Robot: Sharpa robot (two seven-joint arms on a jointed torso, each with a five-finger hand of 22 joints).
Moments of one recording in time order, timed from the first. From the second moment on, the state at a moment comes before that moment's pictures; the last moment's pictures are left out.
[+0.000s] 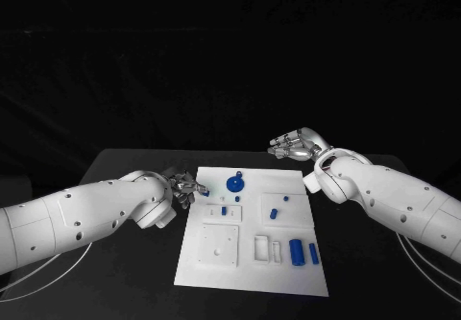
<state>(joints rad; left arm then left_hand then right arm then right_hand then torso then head) 1.40 -0.65 -0.24 1.34 -0.75 -0.34 -0.36 1.10 0.02 0.33 -0.15 0.48 1.17 0.08 0.06 0.45 1.50 -0.07 0.74 0.23 1.41 -0.14 1.19 0.61 0.02 1.31 -0.15 0.35 1.31 1.10 -0.67 0.30 1.16 -0.92 -0.31 0.07 1.27 -0.12 0.25 -0.06 0.44 0.99 0.16 0.06 0.06 1.05 0.16 0.06 0.06 1.08 0.16 0.07 0.06 0.11 0.99 0.16 0.06 0.07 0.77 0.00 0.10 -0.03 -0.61</state>
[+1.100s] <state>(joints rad) 1.36 -0.64 -0.24 1.37 -0.73 -0.37 -0.40 1.08 0.01 0.34 -0.16 0.51 1.18 0.07 0.06 0.53 1.50 -0.07 0.74 0.24 1.41 -0.14 1.18 0.62 0.02 1.31 -0.15 0.36 1.31 1.10 -0.68 0.30 1.16 -0.92 -0.31 0.07 1.27 -0.12 0.25 -0.06 0.44 0.99 0.16 0.06 0.06 1.05 0.16 0.06 0.06 1.08 0.16 0.07 0.06 0.11 0.99 0.16 0.06 0.07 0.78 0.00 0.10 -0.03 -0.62</state>
